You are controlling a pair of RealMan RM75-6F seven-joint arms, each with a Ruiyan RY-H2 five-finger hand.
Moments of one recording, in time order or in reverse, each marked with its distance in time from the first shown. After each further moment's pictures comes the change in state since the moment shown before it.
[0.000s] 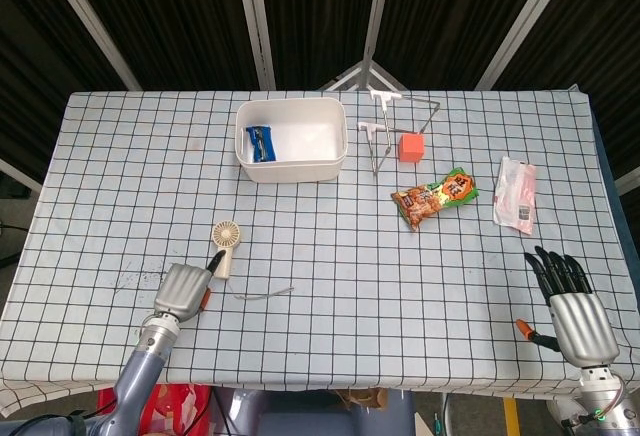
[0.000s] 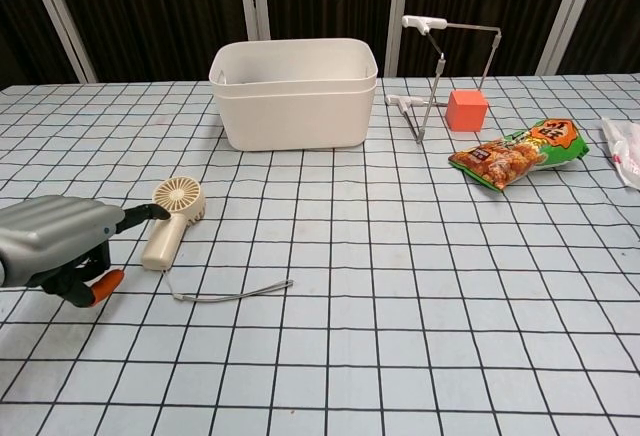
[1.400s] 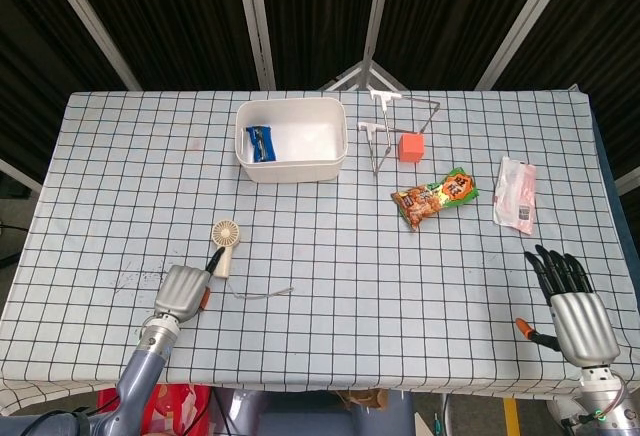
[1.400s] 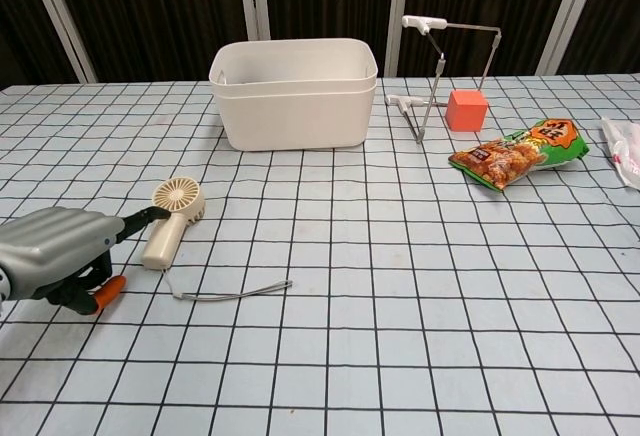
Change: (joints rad) left arm -0.028 -0.028 0.051 0.079 -0.040 0.005 -0.059; right arm -0.001 -0.006 0.003 0.009 -0.009 0.015 0.018
